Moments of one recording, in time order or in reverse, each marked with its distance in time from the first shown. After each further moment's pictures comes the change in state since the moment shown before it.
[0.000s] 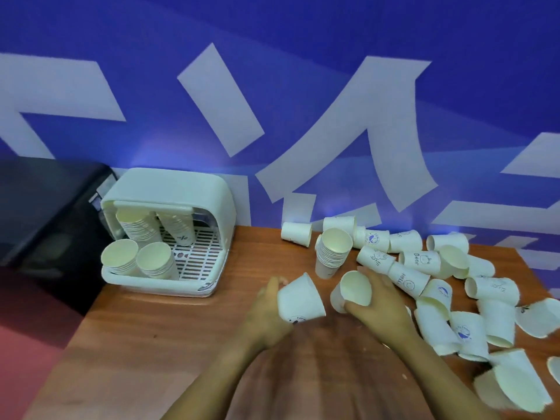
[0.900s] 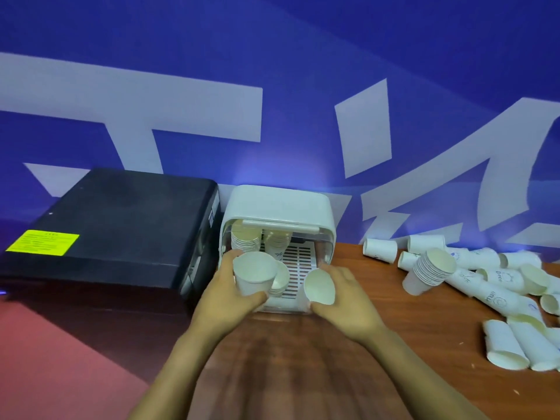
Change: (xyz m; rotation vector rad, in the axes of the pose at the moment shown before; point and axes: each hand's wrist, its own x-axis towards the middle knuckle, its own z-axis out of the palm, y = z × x) left_hand -0.042 -0.164 -0.297 -0.137 0.254 0.095; right_hand -0.015 -0.282 0.178 0.000 -0.143 -0.150
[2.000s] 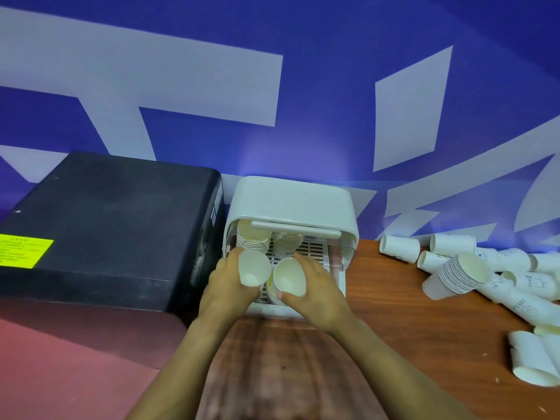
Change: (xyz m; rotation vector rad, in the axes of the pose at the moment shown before) left_hand 0.076 -0.041 0.009 0.241 -0.052 -0.249; right_hand 0.080 -0.018 0.064 -0.029 -0.097 -0.017
